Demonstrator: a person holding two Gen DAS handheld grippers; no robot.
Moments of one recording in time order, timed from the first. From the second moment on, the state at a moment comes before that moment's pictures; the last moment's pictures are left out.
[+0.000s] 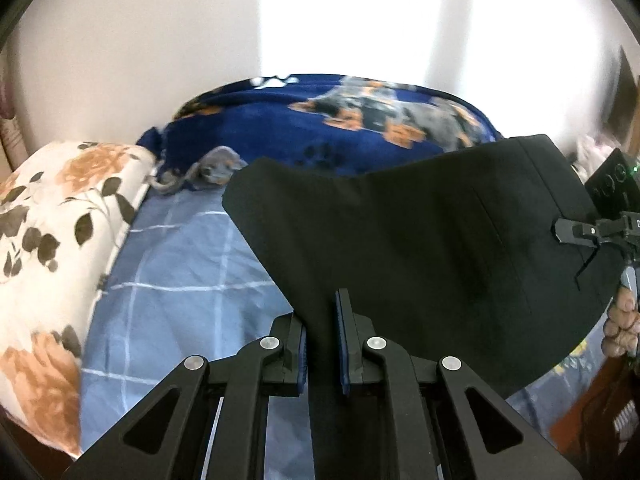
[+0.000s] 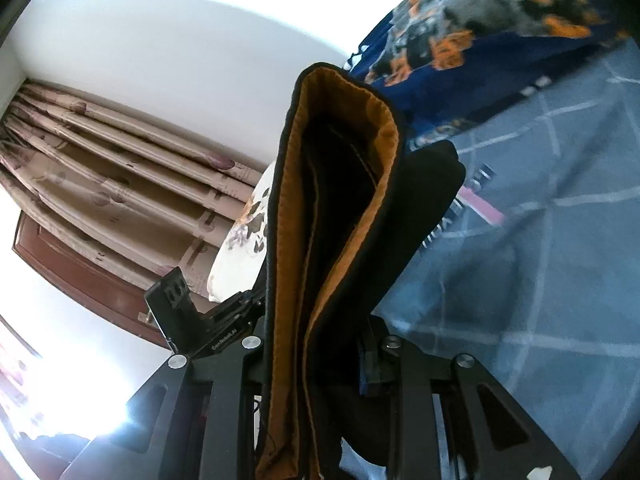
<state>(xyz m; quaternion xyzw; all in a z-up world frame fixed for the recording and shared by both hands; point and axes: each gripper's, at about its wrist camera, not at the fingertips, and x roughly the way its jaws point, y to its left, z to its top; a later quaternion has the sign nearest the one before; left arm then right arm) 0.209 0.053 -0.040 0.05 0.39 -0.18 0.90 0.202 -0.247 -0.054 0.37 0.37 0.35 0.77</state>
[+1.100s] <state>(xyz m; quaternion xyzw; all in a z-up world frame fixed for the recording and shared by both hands) 0.346 0.085 -0.137 0.04 0.41 -0.12 0.90 0.354 -0.246 -0.168 0.44 0.41 0.27 0.75</state>
